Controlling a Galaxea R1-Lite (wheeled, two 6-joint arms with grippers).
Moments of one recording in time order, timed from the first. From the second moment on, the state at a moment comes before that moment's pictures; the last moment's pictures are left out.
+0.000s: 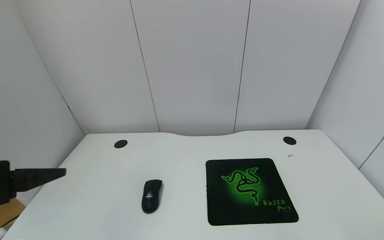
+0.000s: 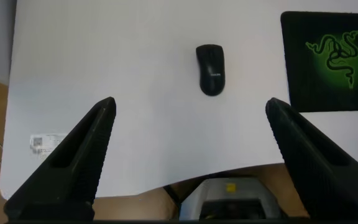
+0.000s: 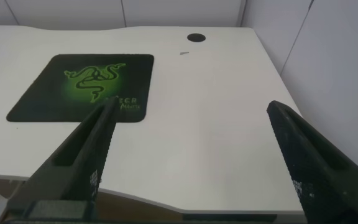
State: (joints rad) left arm -0.08 1.09 -0.99 0.51 0.00 -0.15; right arm 0.00 0.00 0.00 0.00 0.00 0.02
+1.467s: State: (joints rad) left arm -0.28 1.85 -1.16 0.41 0.10 -0.36; right arm 0.00 0.00 0.00 0.00 0.00 0.02
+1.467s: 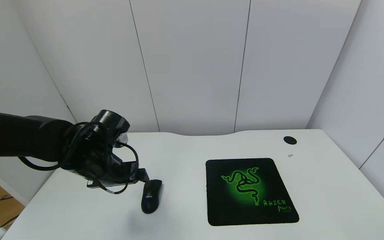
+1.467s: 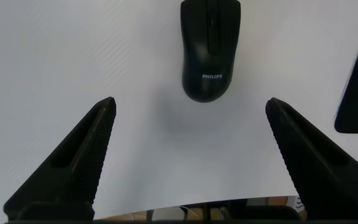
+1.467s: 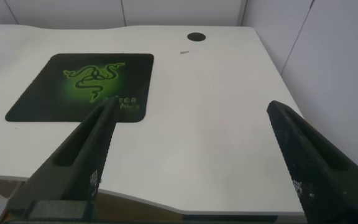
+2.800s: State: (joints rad) left arm -0.36 2.11 -1.10 0.14 0.19 -0.53; right arm 0.00 0.00 0.00 0.00 0.00 0.02
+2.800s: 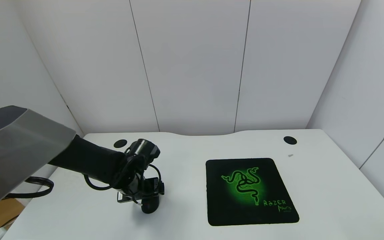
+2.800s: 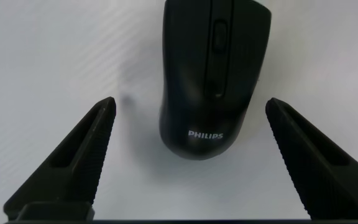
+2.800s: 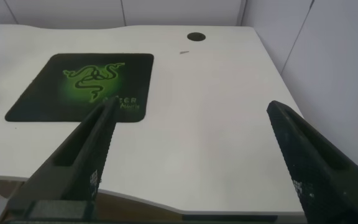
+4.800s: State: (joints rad) left arm -0.51 2.05 -1.38 0.48 0.28 -0.71; right arm 0.00 0.00 0.00 0.00 0.00 0.02
